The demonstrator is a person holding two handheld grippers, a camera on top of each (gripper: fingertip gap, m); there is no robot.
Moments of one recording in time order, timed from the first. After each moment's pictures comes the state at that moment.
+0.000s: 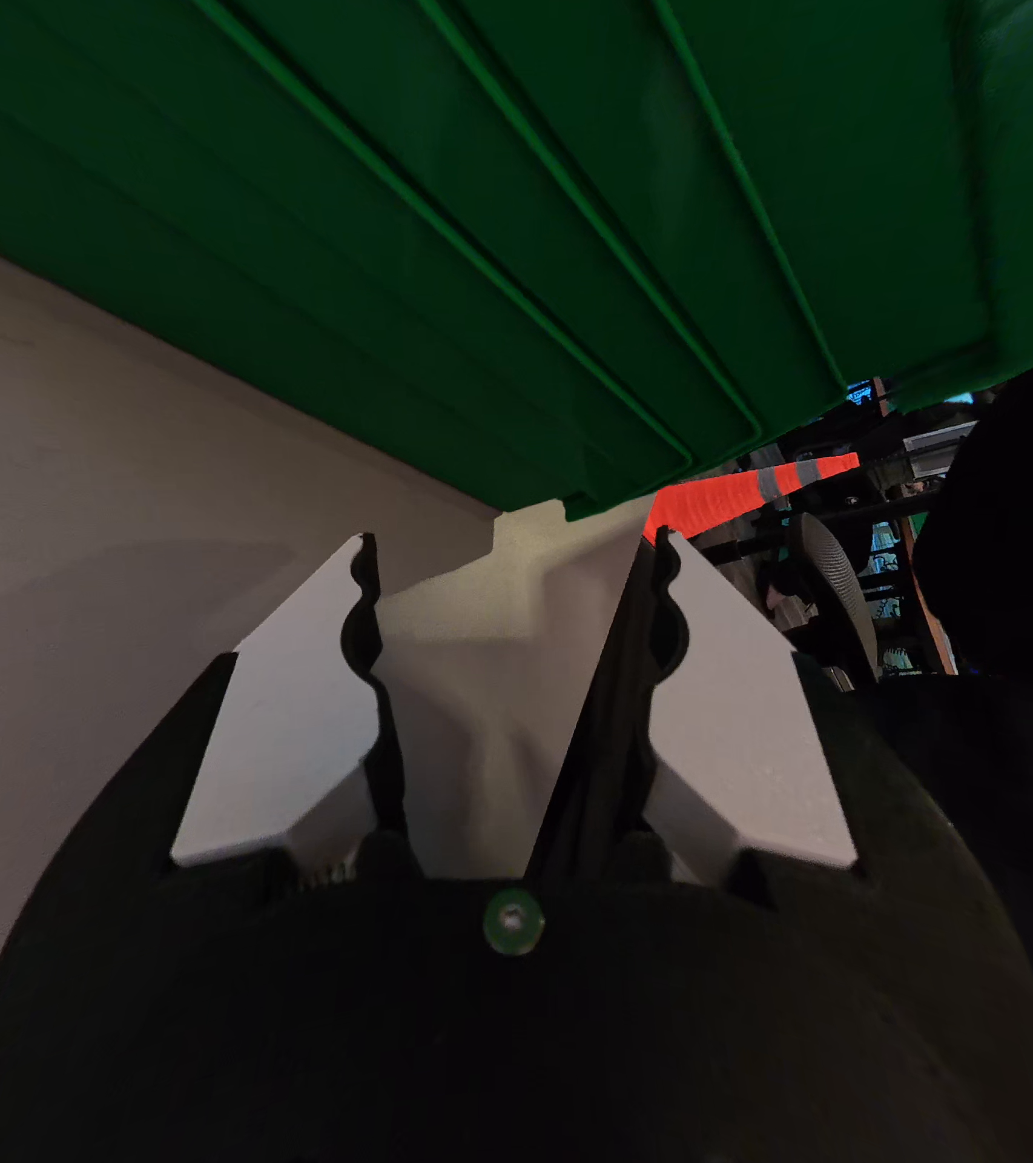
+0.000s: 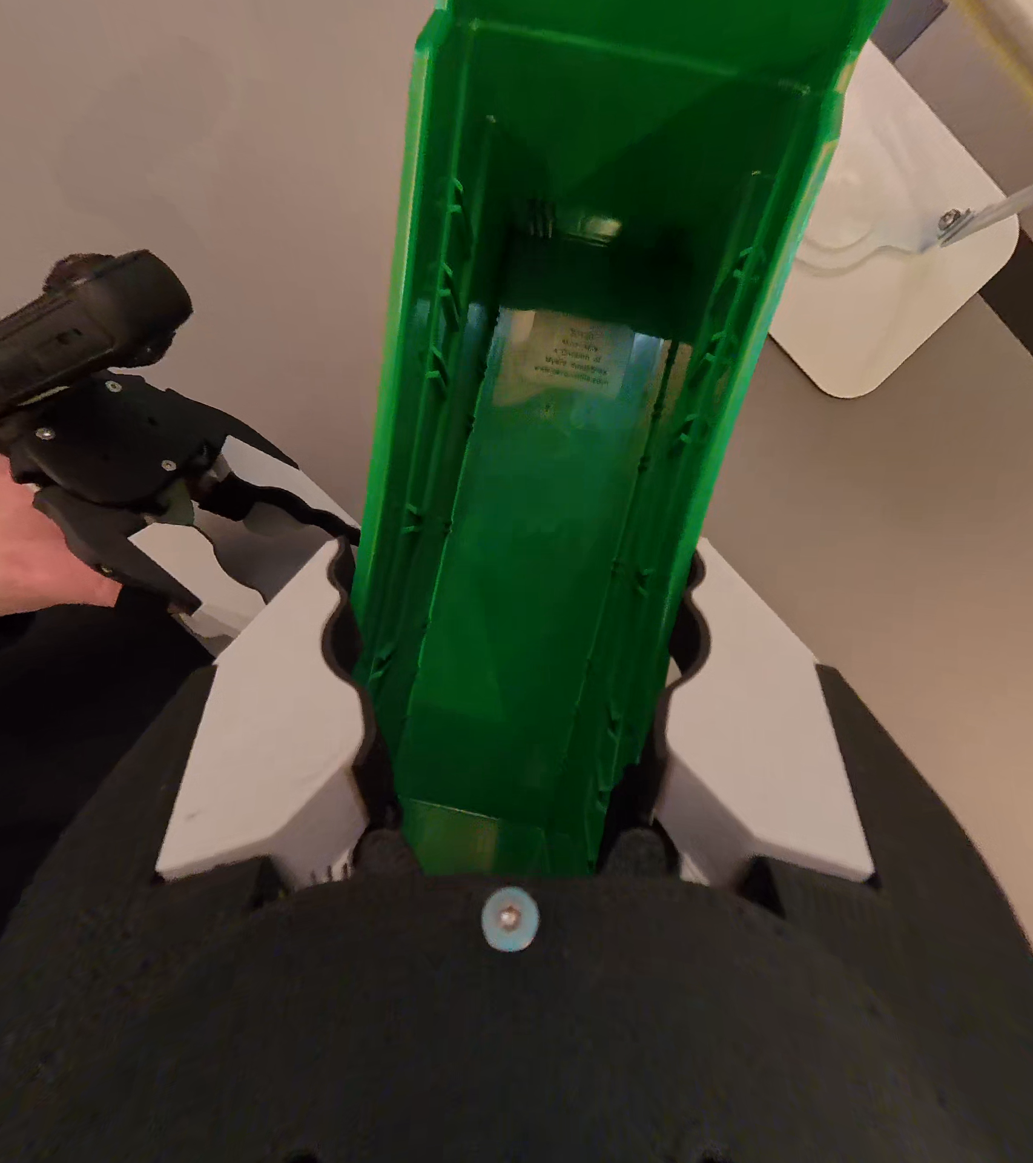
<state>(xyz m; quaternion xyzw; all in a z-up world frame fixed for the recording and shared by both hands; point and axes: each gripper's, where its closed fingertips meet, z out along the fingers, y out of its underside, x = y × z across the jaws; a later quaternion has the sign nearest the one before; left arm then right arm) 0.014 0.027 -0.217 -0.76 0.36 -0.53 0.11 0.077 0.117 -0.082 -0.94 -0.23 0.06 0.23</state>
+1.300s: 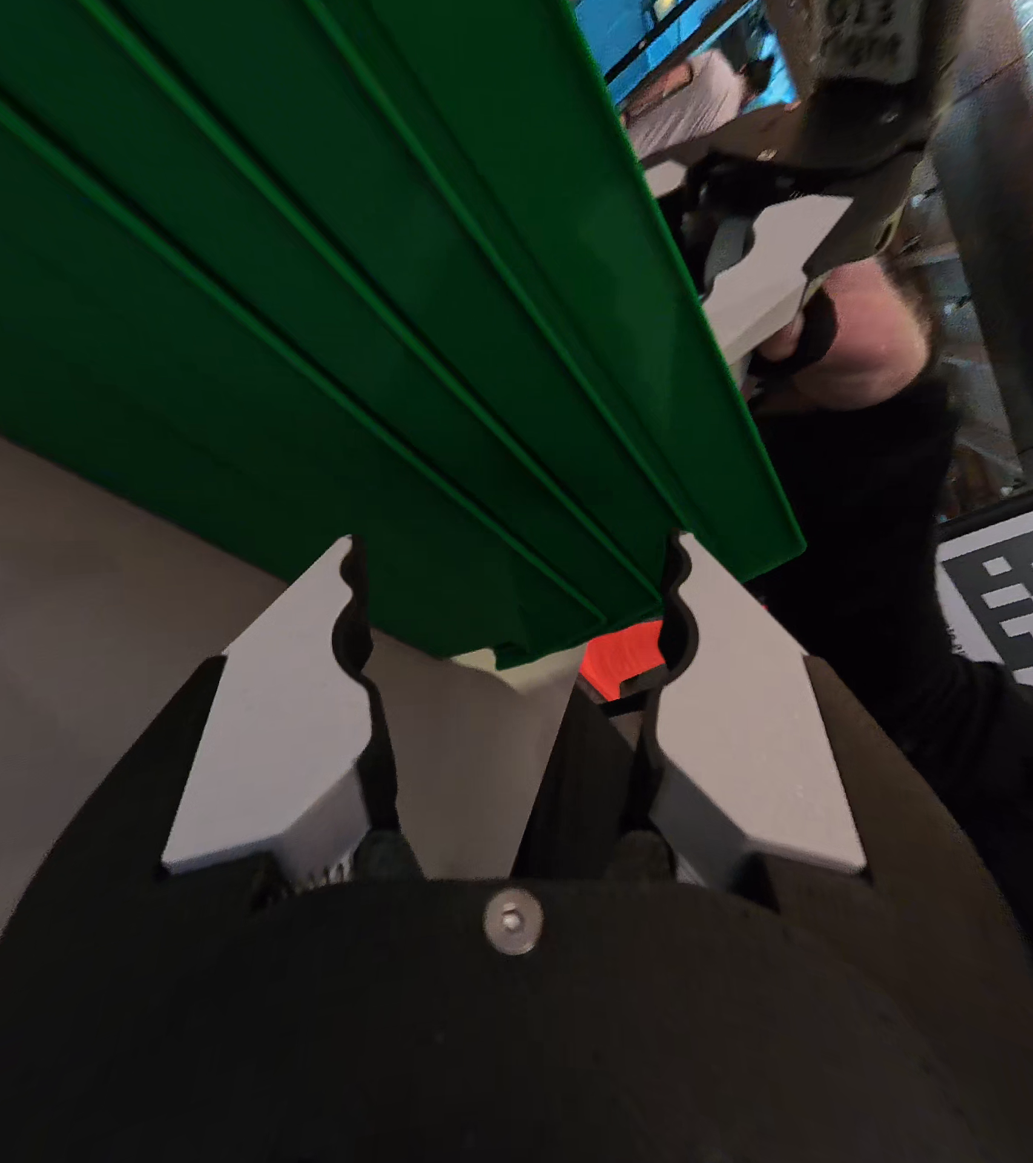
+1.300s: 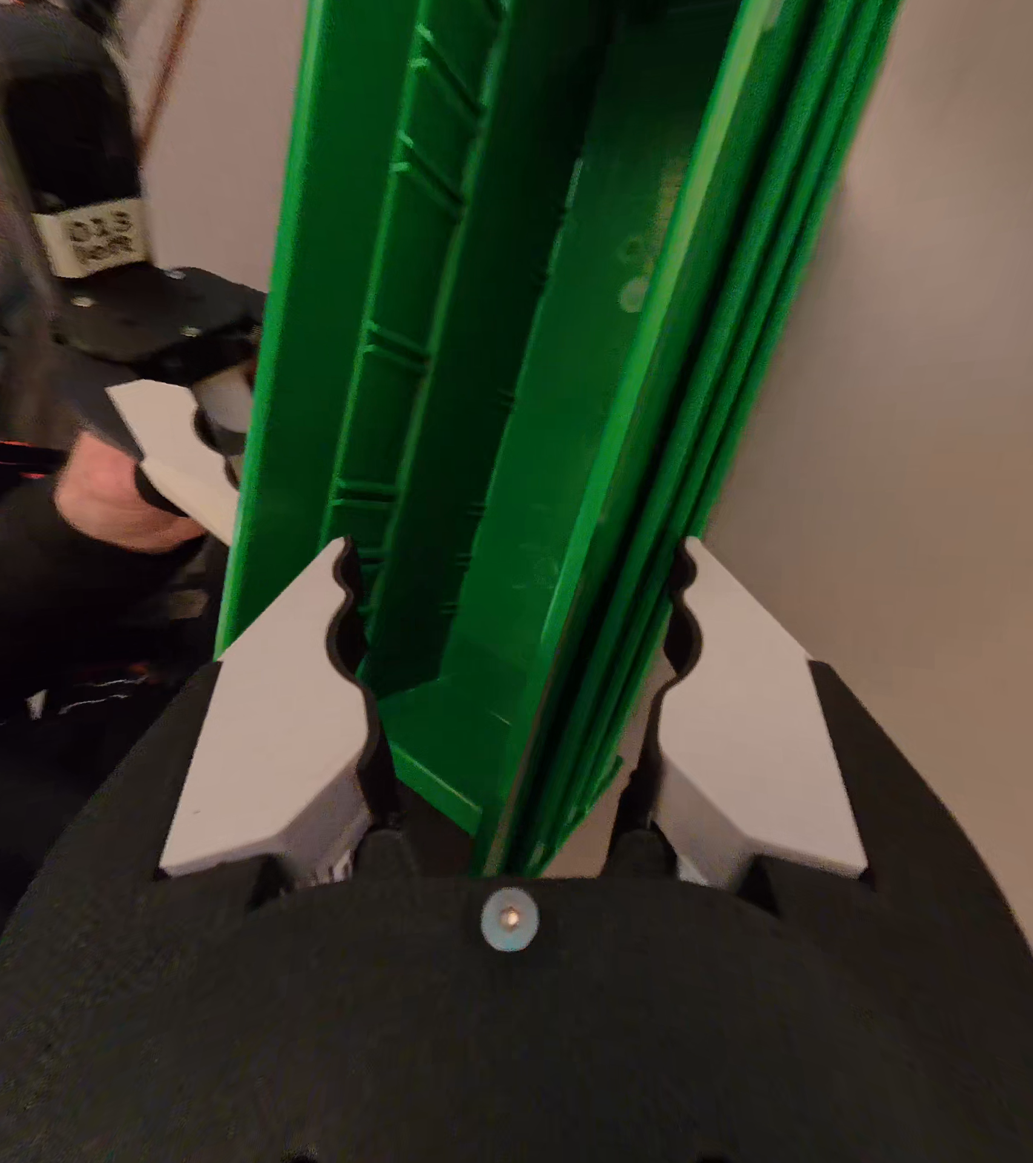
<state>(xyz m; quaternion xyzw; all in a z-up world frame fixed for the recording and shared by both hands) 0.043 0.052 -0.173 -0.73 0.26 -0.61 0.18 0.100 0.083 -0.160 -0.92 -0.20 0.30 0.16</state>
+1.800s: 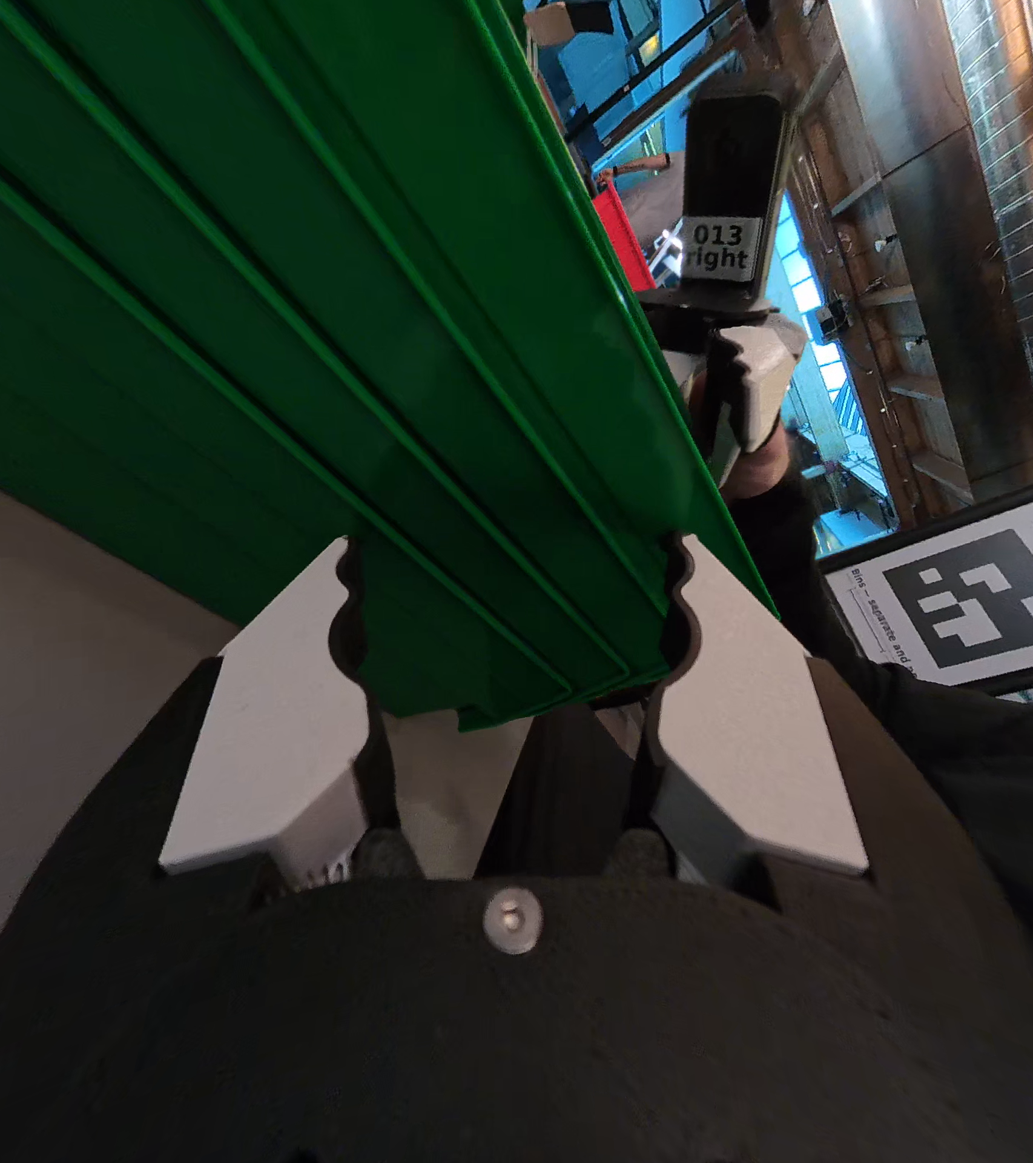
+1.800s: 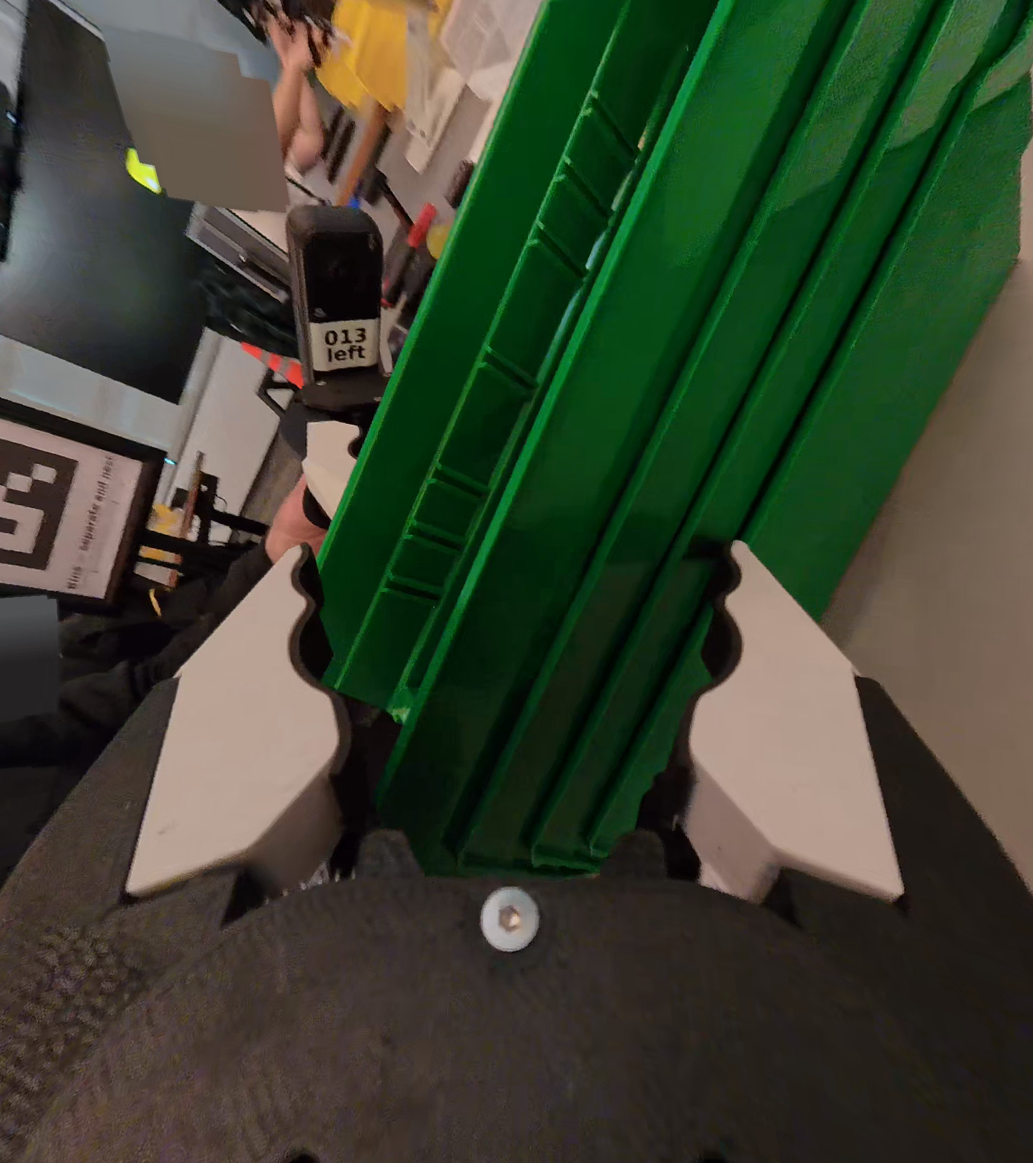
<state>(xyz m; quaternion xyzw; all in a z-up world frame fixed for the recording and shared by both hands) -0.004 0.066 -0.158 -0.73 0.23 -0.62 0.17 0.038 0.079 -0.139 -0.82 -0.14 0.50 0.25</state>
